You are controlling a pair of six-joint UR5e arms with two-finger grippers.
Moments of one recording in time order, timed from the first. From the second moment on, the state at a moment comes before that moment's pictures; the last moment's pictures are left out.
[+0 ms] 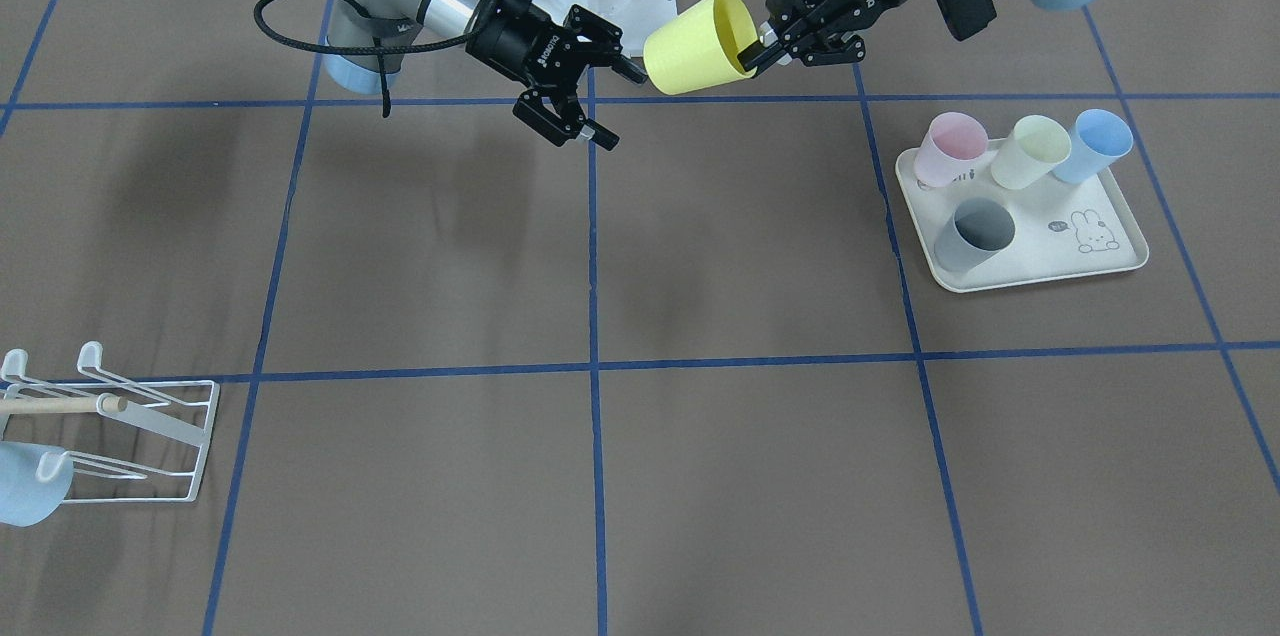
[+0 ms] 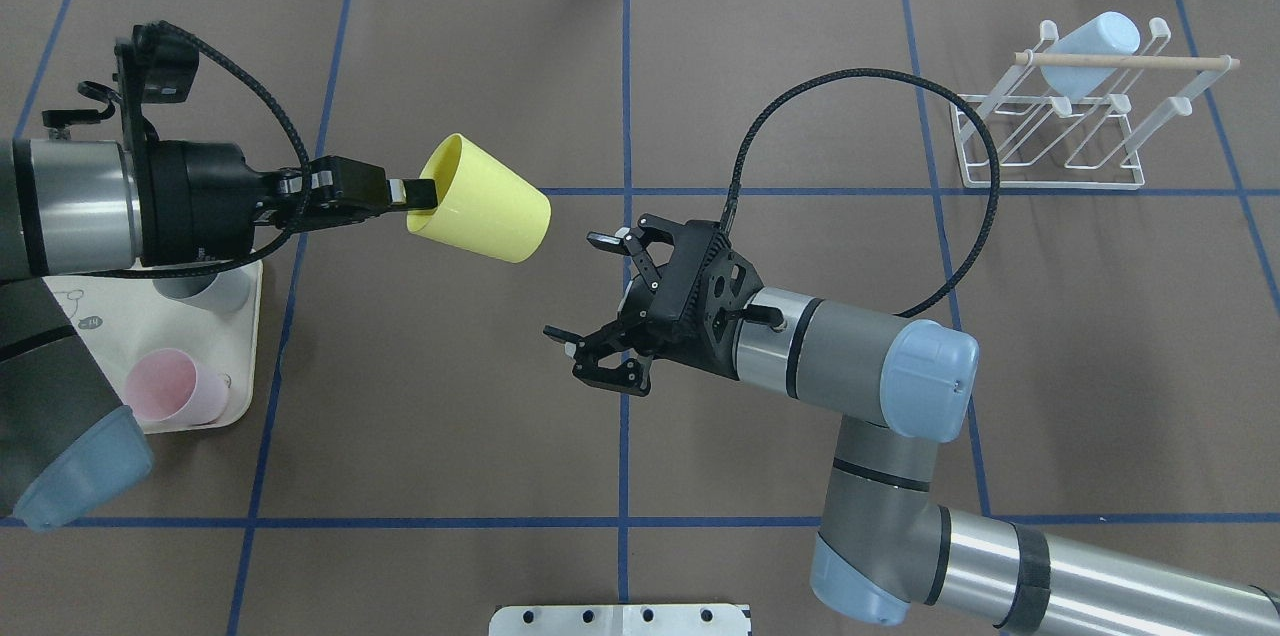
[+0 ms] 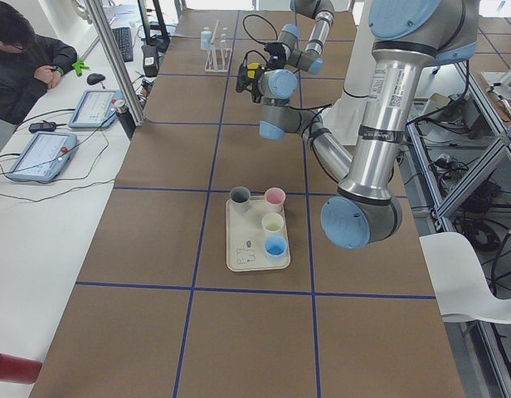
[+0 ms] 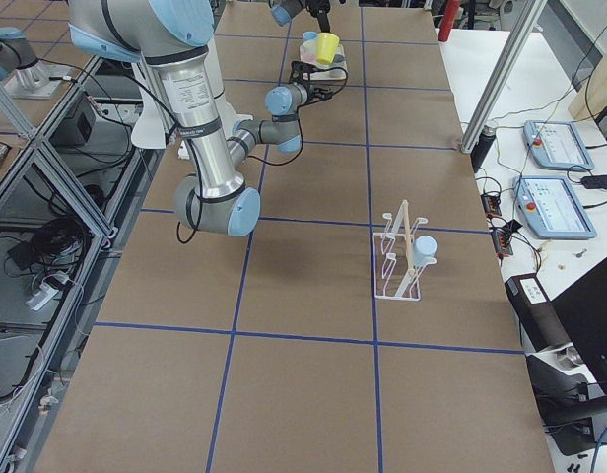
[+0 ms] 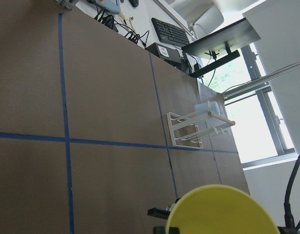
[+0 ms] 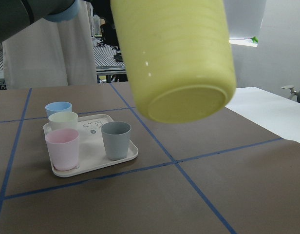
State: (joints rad) left arm -0.70 -1.79 -2.03 -2.66 -1.92 -1.50; right arm 0.36 -1.07 1.64 -0.25 1.51 0.23
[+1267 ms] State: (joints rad) left arm -0.56 -1.84 -1.94 -2.66 -1.81 -1.50; right arm 0.34 -1.07 1.65 -0.25 1.51 0.21
